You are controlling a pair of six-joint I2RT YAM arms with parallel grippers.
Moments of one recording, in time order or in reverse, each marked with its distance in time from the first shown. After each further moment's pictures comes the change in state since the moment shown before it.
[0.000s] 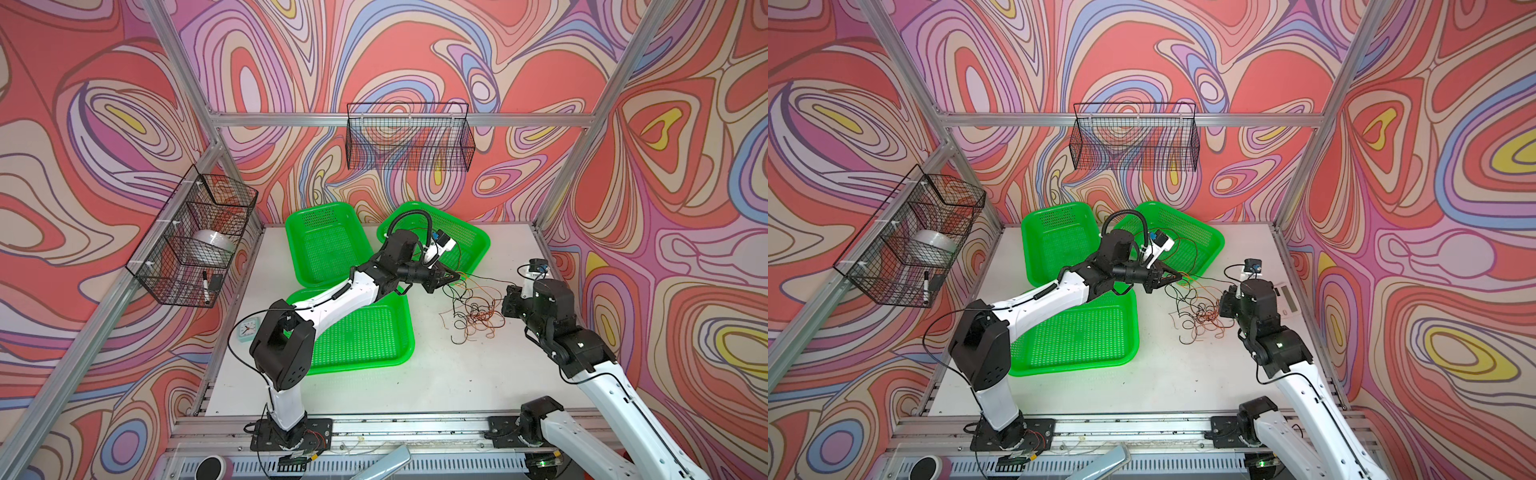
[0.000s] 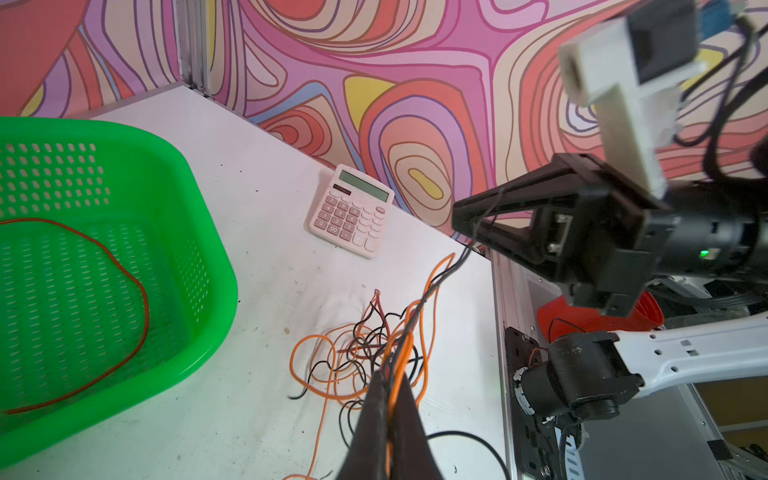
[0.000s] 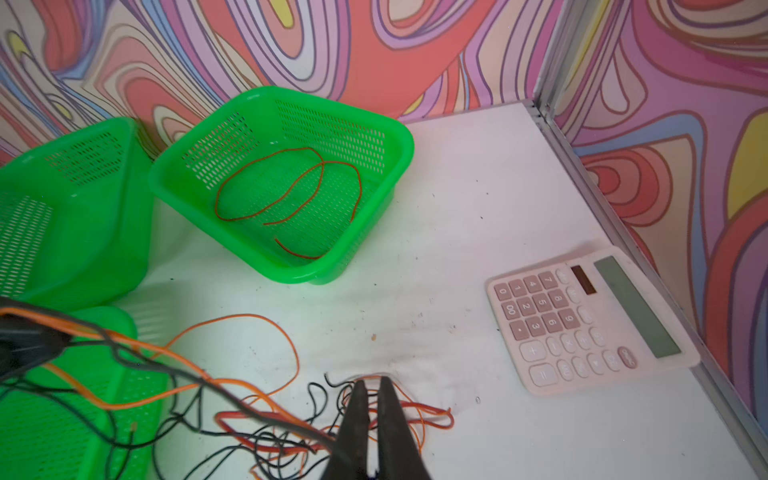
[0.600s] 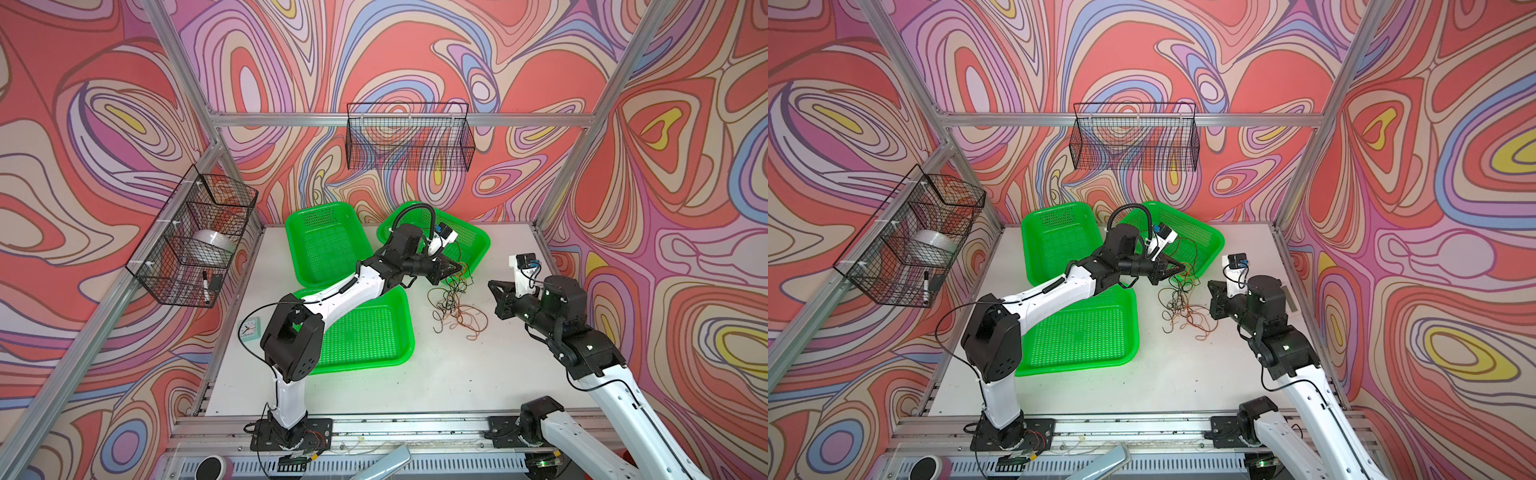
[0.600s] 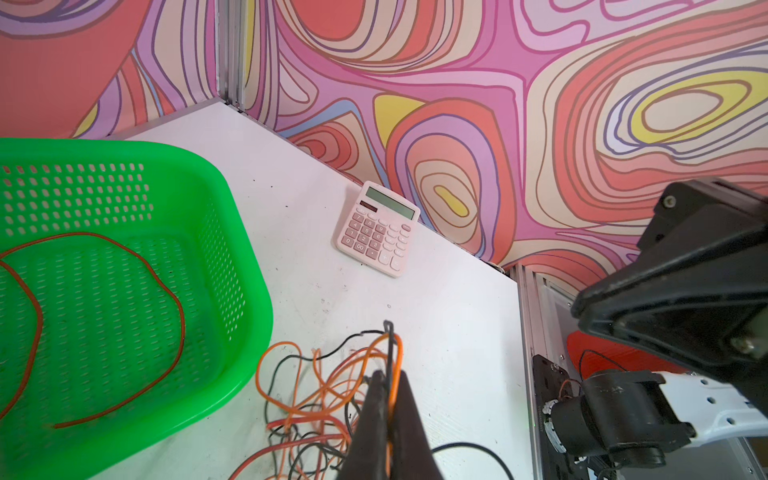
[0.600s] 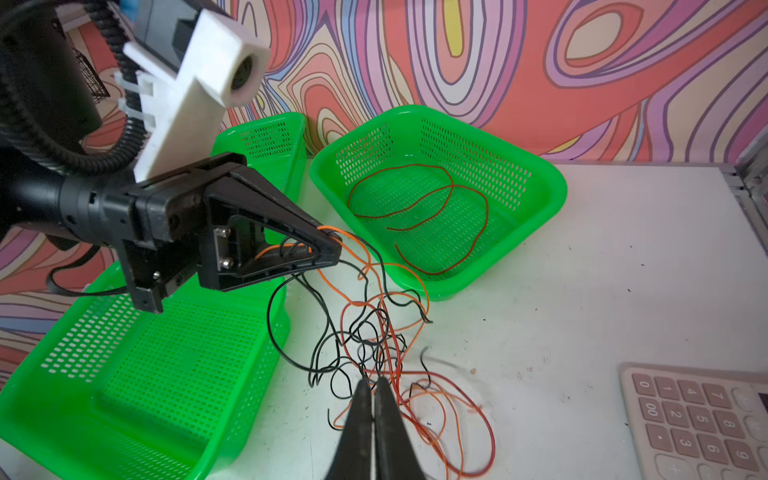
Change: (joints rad) left arm 0.003 0.073 0.096 -0.003 -0.049 -0.020; right arm -0.003 -0.005 0.048 0.035 -0.344 -0.101
